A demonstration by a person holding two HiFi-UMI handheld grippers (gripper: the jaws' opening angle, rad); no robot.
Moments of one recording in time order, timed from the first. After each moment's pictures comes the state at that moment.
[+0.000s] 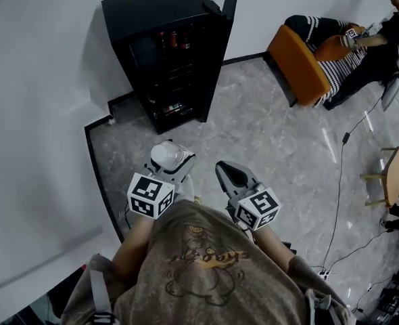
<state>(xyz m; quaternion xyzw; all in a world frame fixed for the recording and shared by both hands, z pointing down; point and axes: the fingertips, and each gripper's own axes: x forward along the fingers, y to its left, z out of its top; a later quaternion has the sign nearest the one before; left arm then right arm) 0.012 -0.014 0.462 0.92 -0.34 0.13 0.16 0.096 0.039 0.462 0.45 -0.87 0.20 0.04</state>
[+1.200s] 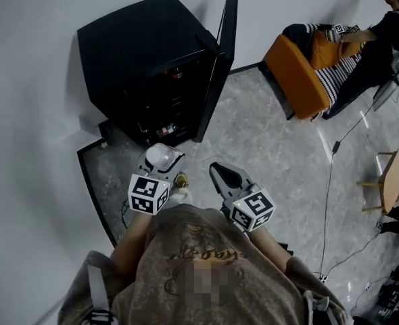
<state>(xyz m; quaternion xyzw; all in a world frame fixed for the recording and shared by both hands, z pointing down) 0.020 -0.203 0.509 0.90 -0.37 0.16 0.15 0.112 -0.136 0.463 0.46 -0.86 0.21 0.04</state>
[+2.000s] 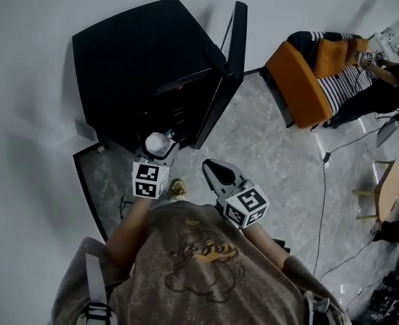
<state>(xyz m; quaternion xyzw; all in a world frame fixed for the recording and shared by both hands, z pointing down) 0.011 -0.314 0.556 0.88 -0.42 0.18 0.13 0.100 -0.217 0.476 0.44 -0.88 0.20 0.05</state>
